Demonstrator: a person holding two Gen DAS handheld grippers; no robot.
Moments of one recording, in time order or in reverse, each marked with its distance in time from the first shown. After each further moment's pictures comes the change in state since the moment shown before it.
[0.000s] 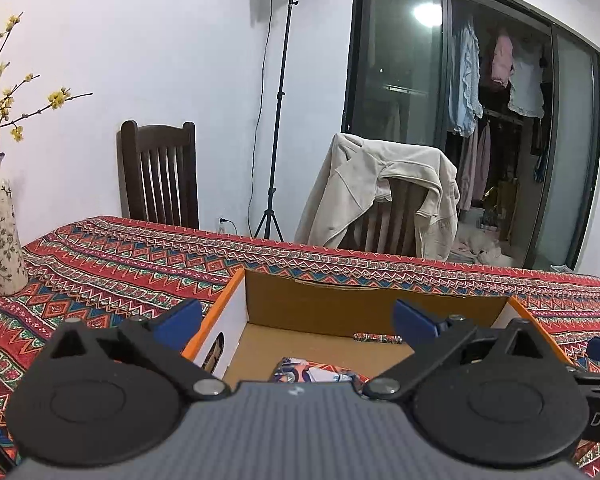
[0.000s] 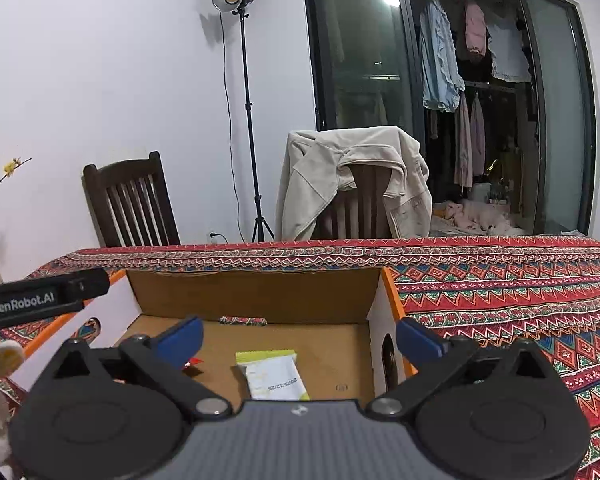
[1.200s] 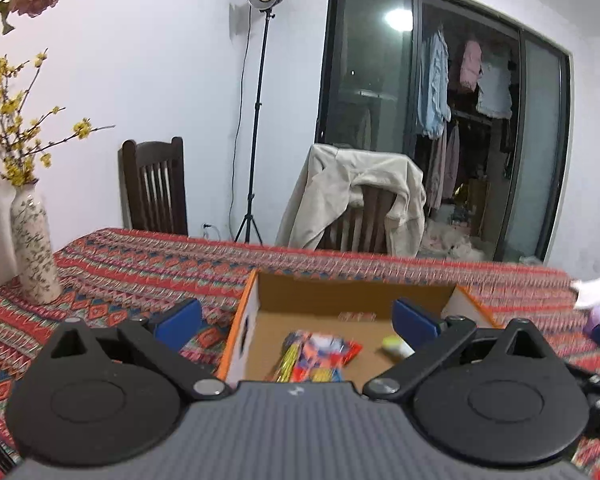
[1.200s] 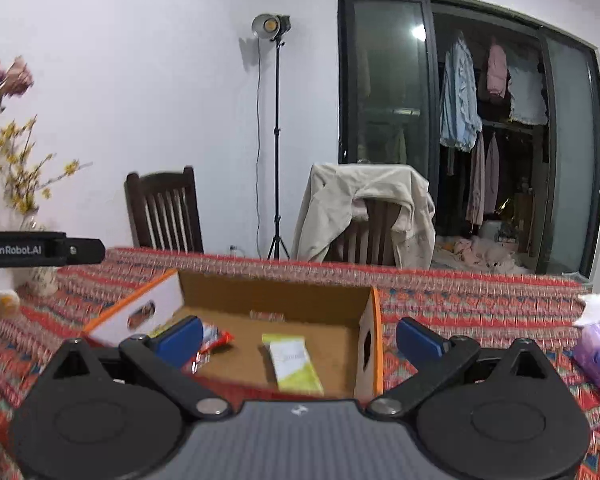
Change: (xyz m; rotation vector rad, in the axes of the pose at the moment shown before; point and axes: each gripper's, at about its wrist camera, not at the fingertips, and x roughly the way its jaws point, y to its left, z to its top) left arm -0.115 0.039 0.005 0.044 0.001 -0.085; right arm -0.136 0.008 -0.018 -0.105 -0.042 0.045
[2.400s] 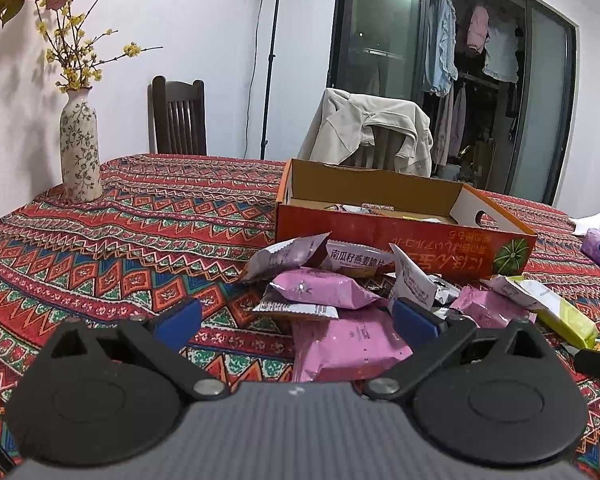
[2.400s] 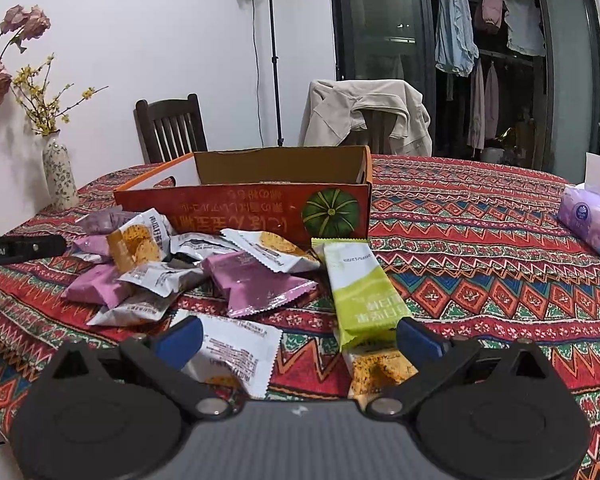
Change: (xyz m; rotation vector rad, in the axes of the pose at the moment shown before) left arm -0.066 0.042 -0.105 -0.017 0.123 0.010; right arm -0.069 0.002 -0.108 0.061 0.185 0.026
